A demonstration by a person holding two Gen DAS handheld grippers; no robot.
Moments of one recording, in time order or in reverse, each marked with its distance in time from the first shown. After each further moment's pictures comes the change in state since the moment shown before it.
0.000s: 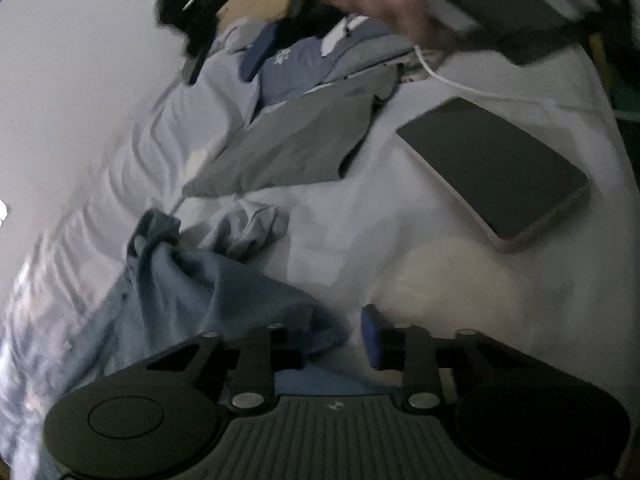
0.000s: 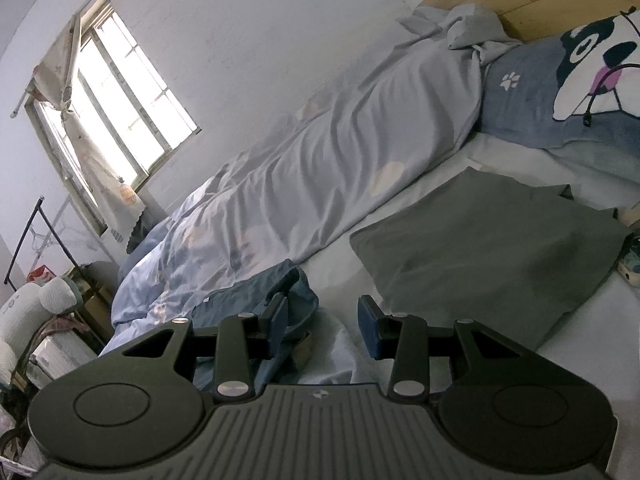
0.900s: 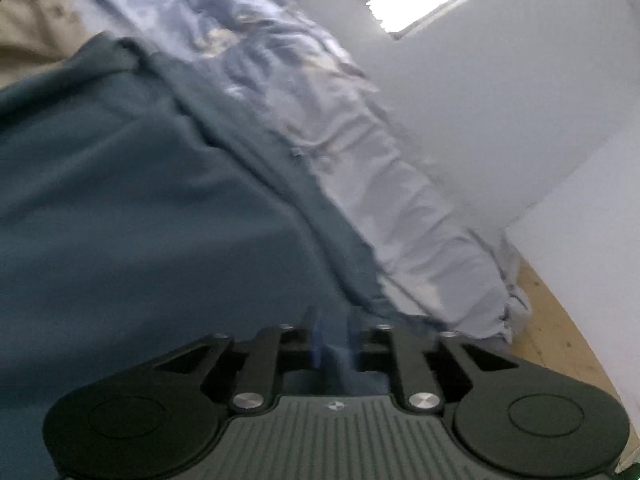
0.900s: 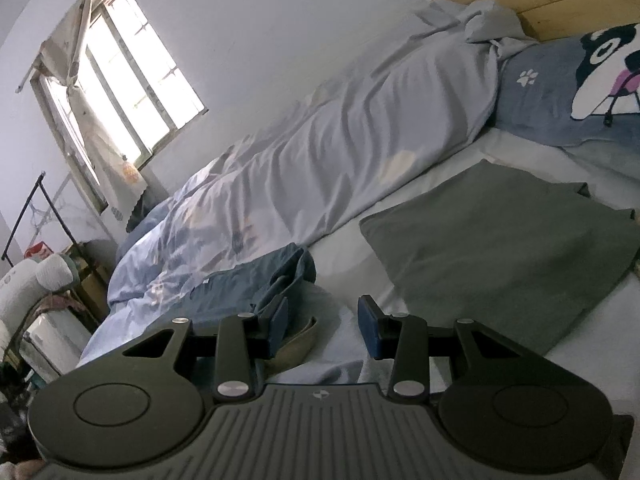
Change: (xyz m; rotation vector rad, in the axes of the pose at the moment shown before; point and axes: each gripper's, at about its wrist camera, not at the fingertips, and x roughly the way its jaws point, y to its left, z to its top) left arm -0.063 0.272 -0.233 -1.580 -0.378 -0.029; right arm 0.016 0.017 -0.012 -0.065 0.042 -0.003
